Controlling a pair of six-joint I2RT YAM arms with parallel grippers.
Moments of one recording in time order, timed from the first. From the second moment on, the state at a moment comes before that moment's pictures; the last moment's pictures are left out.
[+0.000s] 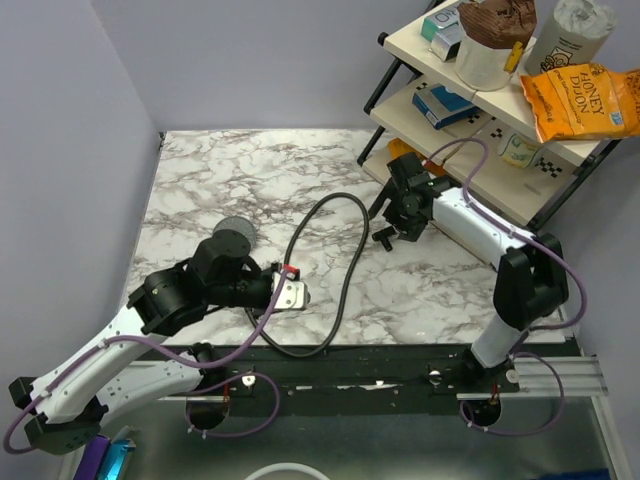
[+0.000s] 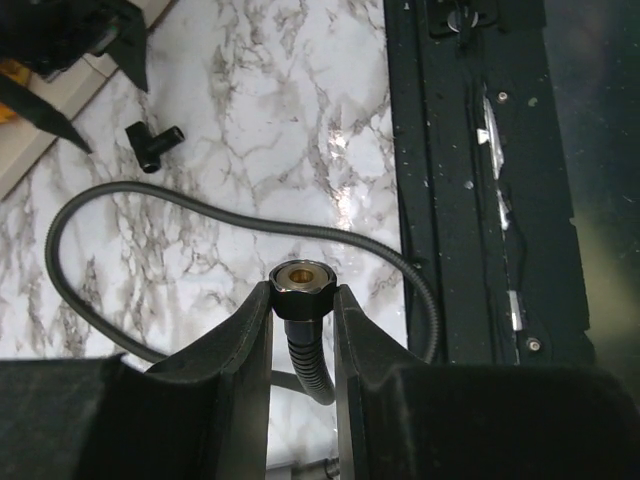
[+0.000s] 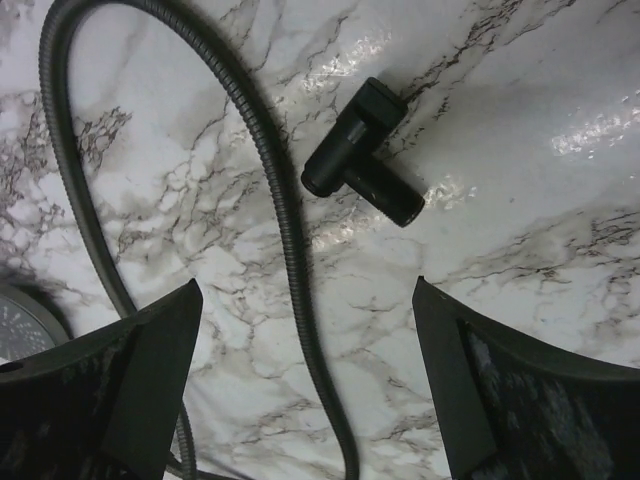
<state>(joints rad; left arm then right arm) -0.90 0.79 1.06 -0.82 0.51 0.57 0.45 1.67 1.31 -0.73 0.12 0.97</state>
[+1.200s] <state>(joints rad) -0.88 0.62 0.92 -0.61 0.57 0.31 0.43 2.02 1.49 -0.81 0.21 1.01</state>
